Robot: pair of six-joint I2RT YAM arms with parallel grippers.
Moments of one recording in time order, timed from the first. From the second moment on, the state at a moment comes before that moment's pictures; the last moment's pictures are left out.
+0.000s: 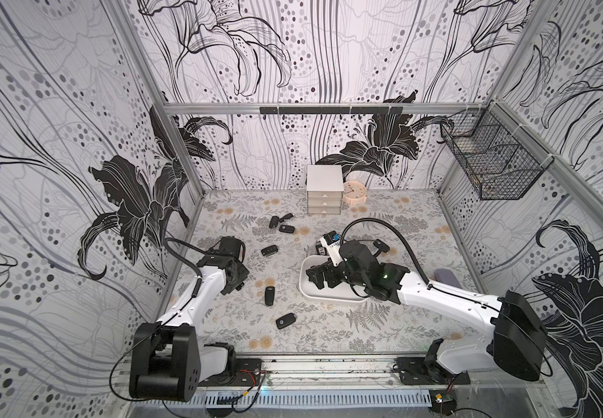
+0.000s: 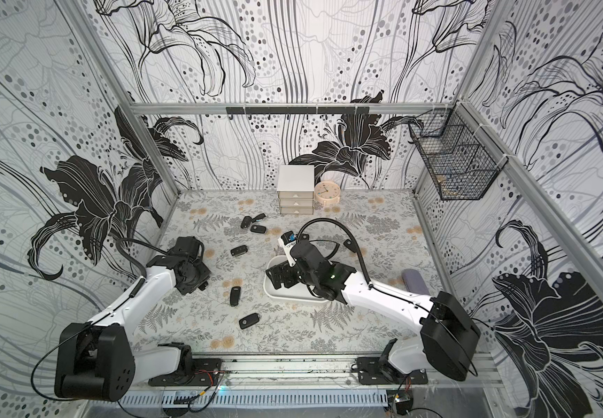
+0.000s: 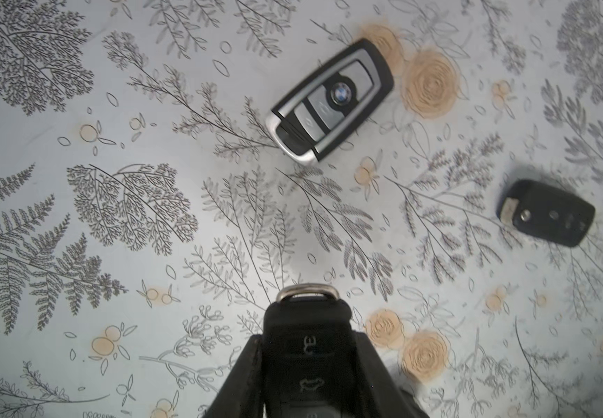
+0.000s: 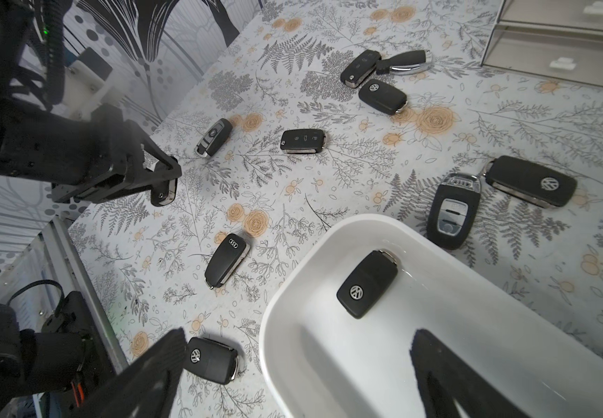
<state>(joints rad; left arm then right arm) -0.10 1.25 0.80 -0.79 -0.19 -0.85 0.92 1.38 0.94 -0.15 0.00 0.39</state>
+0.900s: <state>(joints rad) -0.73 1.75 1.36 -0.78 -0.26 -0.77 0.87 0.91 0.64 -0.34 0.16 0.52</state>
